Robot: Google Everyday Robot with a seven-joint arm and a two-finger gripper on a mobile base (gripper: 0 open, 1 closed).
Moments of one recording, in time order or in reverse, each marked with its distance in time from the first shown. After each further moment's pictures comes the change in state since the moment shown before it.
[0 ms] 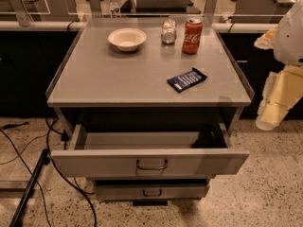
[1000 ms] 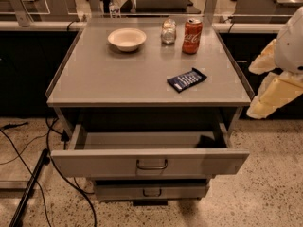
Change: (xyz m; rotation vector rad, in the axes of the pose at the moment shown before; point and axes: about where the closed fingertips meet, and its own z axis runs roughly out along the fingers) arm 0.004 0.004 0.008 0.003 -0.019 0.025
